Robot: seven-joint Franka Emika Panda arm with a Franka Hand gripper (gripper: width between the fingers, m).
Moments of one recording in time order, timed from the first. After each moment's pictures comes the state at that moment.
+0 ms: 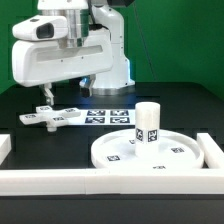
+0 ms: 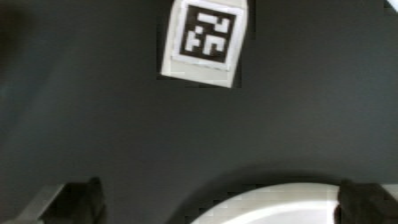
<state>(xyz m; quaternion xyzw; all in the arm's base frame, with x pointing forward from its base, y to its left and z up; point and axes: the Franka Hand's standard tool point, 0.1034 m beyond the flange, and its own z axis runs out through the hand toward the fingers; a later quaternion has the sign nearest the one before) 0.475 -0.097 0.083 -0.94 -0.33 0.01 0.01</state>
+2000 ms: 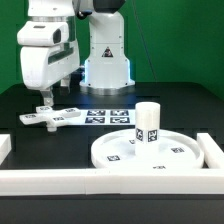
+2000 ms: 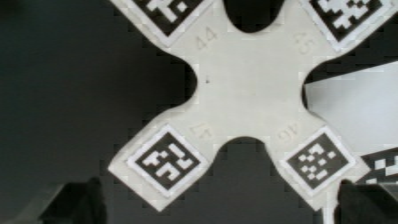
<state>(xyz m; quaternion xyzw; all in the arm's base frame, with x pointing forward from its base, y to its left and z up) 0.416 -0.137 0.068 -0.79 -0.62 0.02 0.01</state>
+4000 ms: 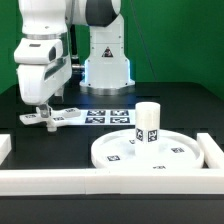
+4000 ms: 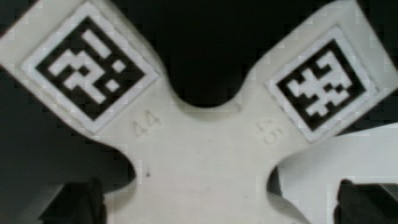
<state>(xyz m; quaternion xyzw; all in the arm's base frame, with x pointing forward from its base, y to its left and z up) 0.396 -0.147 0.040 -0.78 -0.62 0.03 0.03</state>
